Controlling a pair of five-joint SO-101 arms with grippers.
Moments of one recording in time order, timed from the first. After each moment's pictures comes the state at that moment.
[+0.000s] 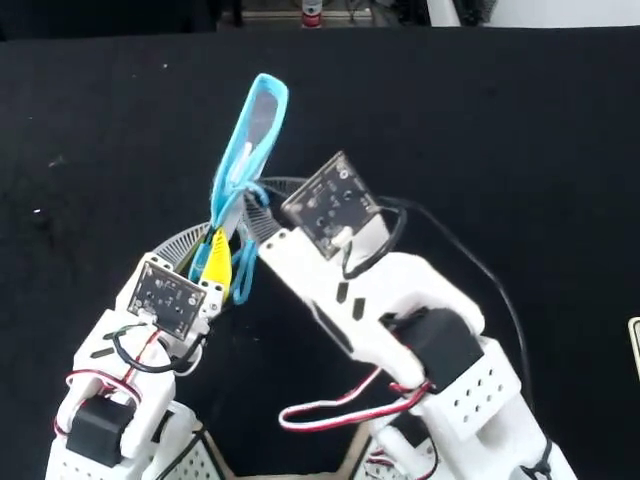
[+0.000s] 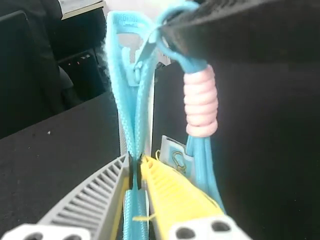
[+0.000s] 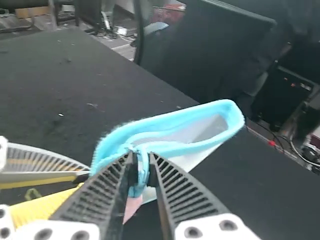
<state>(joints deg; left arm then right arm) 14.1 -104.0 71.6 52.6 -14.5 -36.1 -55.6 35.7 47.4 9.8</state>
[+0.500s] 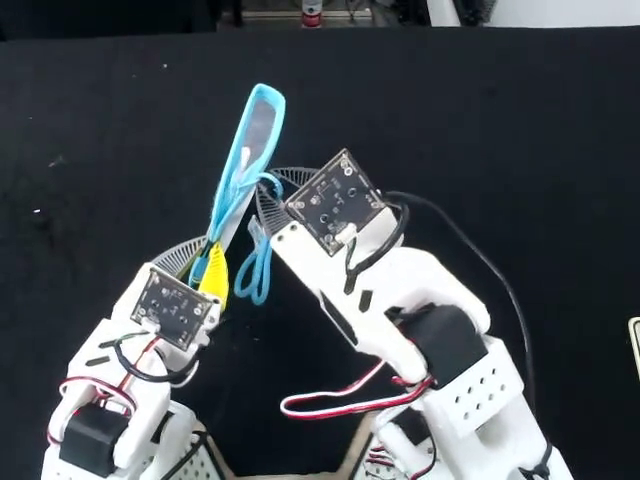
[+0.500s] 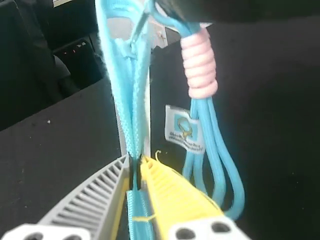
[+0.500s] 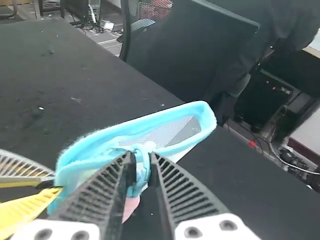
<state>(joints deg) 14.2 -104.5 69.4 61.7 -17.6 -32.8 -55.6 35.7 46.9 13.8</state>
